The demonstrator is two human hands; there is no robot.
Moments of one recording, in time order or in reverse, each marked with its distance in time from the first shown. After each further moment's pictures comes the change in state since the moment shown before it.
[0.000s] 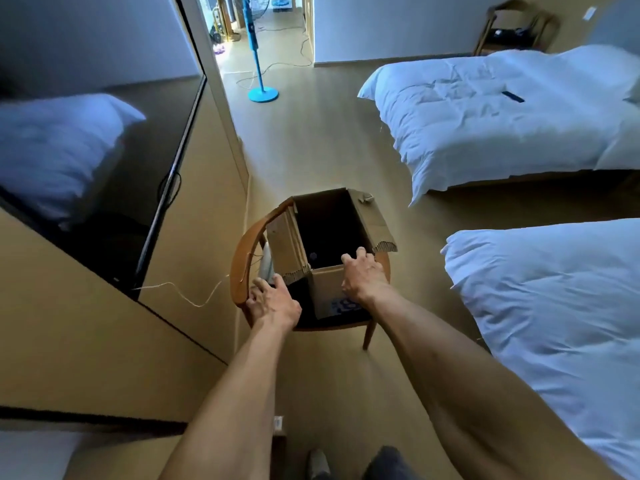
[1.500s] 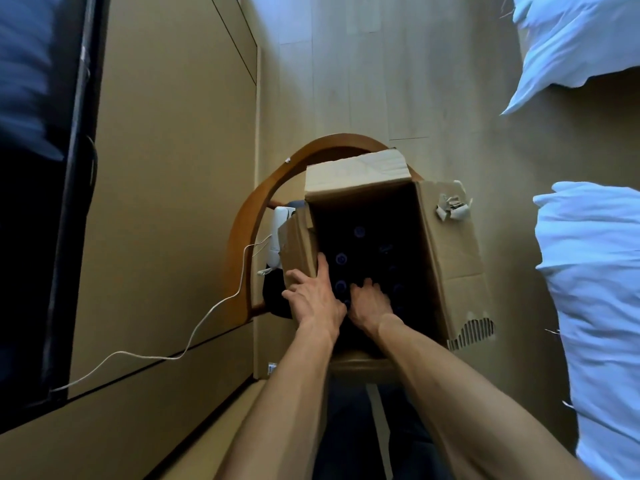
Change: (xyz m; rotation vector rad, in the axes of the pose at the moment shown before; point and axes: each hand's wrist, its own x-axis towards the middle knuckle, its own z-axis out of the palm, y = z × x) left_hand 0.318 0.119 0.066 0.348 -0.314 -0.067; right_hand 0.337 0.023 0.189 -0.002 -0.616 0.006
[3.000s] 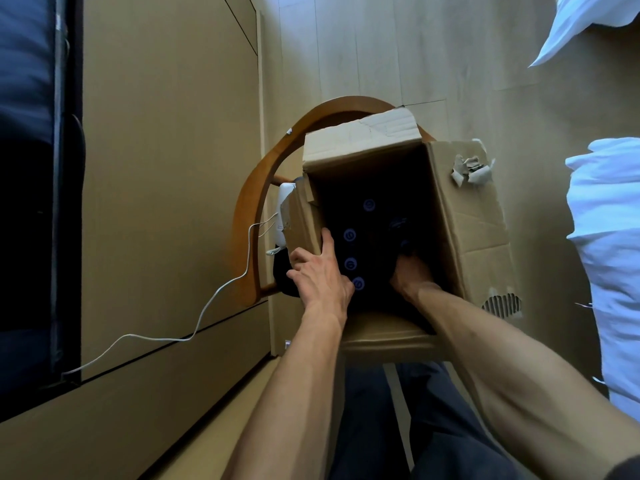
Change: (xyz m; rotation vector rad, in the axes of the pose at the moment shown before) left_hand 0.003 0.007 0.011 0.013 0.062 -0.019; right_hand 0.050 0.072 0.027 0.123 -0.021 0.147
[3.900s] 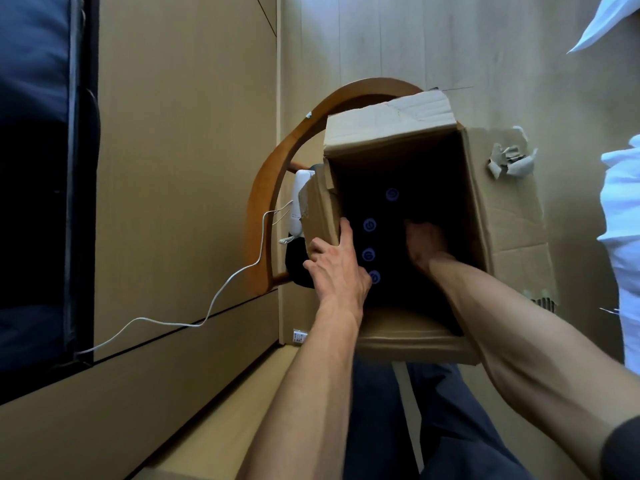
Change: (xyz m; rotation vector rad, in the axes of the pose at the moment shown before) left_hand 0.004 -0.003 0.007 -0.094 0.031 0.010; right_hand 0.034 -0.015 -0.029 -0.141 0.237 -0.172
